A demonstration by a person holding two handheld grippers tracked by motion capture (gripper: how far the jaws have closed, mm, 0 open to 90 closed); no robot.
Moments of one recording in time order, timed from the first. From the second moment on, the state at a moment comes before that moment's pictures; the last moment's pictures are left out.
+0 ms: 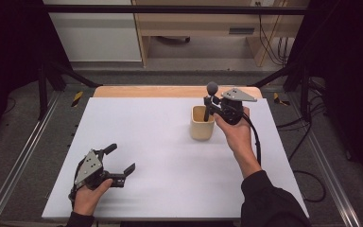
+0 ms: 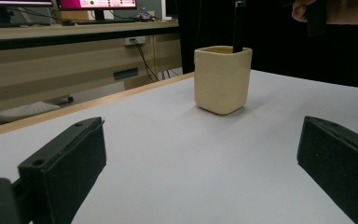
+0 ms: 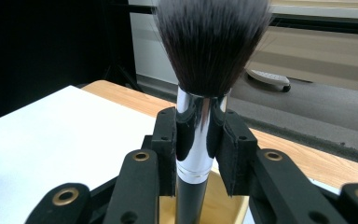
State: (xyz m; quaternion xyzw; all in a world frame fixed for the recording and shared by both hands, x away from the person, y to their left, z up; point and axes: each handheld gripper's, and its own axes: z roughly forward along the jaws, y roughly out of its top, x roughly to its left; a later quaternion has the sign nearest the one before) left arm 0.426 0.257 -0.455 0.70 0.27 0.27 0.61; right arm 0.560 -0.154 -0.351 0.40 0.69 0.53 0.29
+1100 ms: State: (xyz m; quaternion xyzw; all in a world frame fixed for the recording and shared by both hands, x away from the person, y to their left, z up) left arm 0.427 0.257 -0.455 0.70 0.27 0.27 0.61; right arm 0.561 -0.148 -0.371 0.40 0.71 0.52 0.28
